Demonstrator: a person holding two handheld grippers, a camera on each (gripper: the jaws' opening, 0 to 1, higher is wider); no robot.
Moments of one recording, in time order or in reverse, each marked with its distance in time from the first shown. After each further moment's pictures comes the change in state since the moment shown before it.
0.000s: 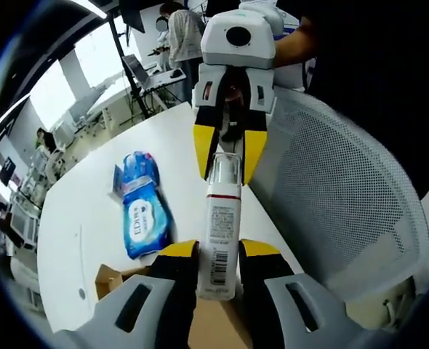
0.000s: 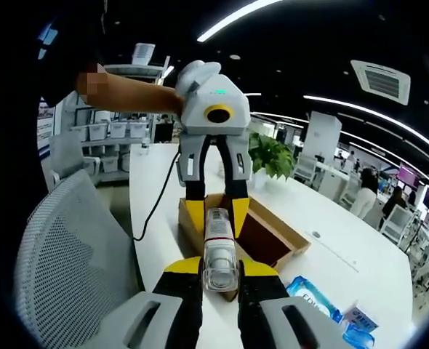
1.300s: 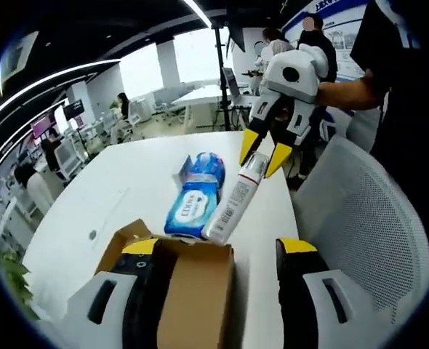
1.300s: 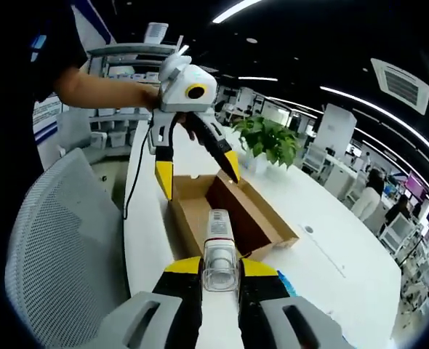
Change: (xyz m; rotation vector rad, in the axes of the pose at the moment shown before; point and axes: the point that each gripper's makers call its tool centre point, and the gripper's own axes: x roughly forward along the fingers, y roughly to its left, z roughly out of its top) left arm -0.044 0.038 -0.023 -0.439 -0.226 0.386; right arm -0.005 -0.059 -0.008 -0.110 0.138 0.055
